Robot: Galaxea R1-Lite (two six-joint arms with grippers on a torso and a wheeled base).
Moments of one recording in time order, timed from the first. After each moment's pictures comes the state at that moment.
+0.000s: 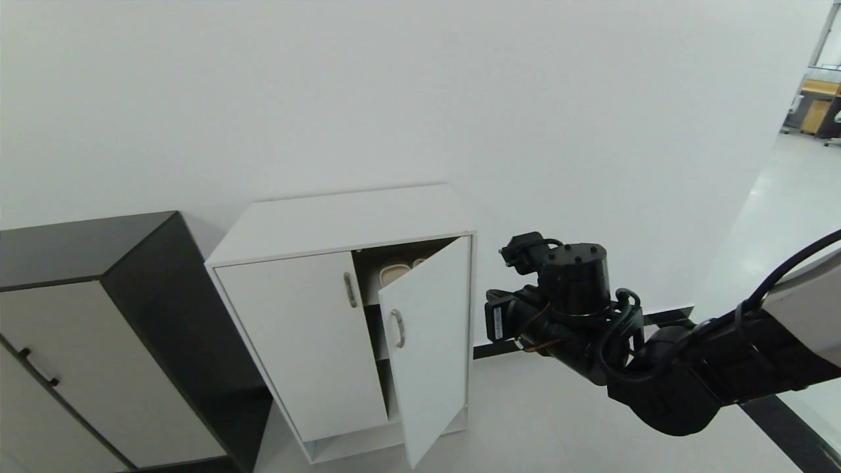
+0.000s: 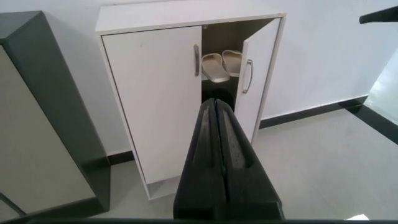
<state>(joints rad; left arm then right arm) 0.00 0.00 0.00 0.00 -0.03 0.00 0.73 2.00 -0.99 -0.74 -0.25 0.12</state>
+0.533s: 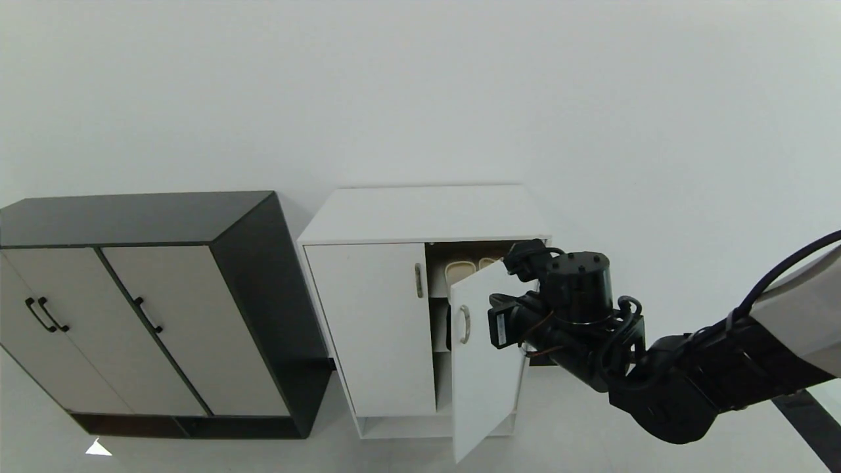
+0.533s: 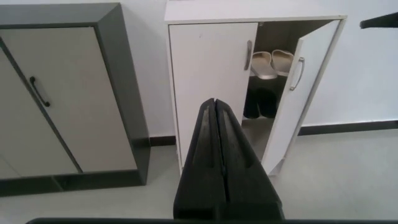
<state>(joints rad) 0.00 0.00 0.00 0.00 -0.03 0.00 0.72 2.01 -0.94 -0.82 -0.25 0.09</state>
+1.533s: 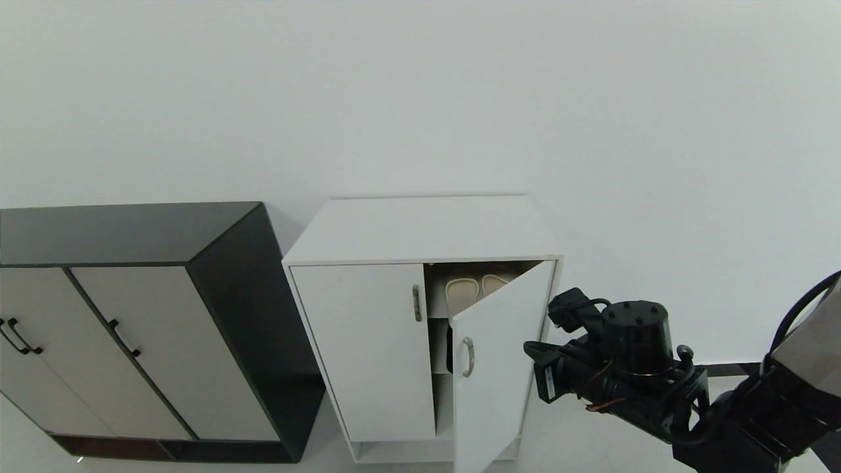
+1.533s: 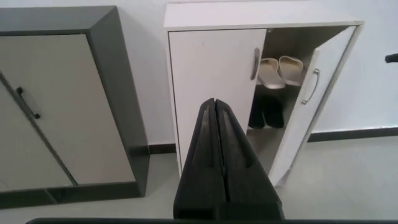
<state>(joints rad) 0.00 0.00 0.00 0.00 -0.03 0.00 0.62 1.99 -0.59 -1.04 -0.07 0.05</state>
